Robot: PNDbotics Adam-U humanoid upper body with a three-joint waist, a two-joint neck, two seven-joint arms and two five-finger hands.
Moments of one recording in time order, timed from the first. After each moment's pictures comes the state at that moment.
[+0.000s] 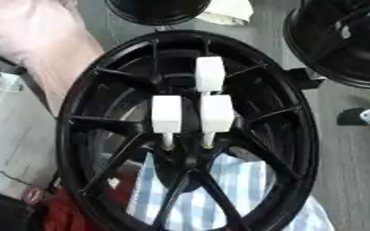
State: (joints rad) left arm -0.20 0.38 0.19 -1.96 0.16 0.05 -0.03; right arm -0.78 -1.15 0.40 -1.79 -0.07 -0.17 0.52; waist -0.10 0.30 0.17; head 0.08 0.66
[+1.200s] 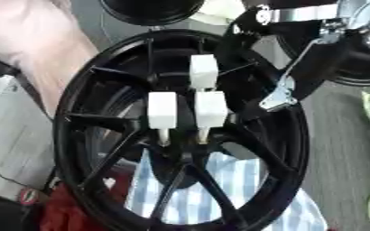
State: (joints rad) left arm -0.18 0.38 0.19 -1.95 0.16 0.05 -0.03; right arm -1.14 -0.83 0.68 -1.65 -0.13 0.14 0.64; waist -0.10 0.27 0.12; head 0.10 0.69
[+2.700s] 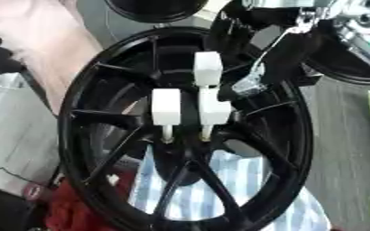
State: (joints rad) left arm -0.17 0.38 0.20 -1.95 0.16 0.06 -0.04; right arm -1.17 -0.76 0.69 -1.67 -0.09 0.29 0.54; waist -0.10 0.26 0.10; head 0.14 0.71
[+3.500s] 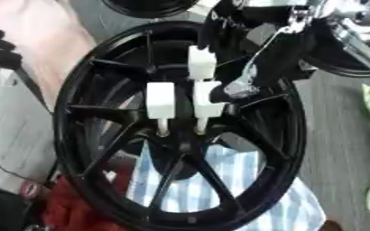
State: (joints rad) left arm -0.17 0.38 0.20 -1.94 0.16 0.06 -0.05; right arm -1.17 -0.74 0.70 -1.71 -0.06 0.33 0.57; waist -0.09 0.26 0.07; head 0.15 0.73
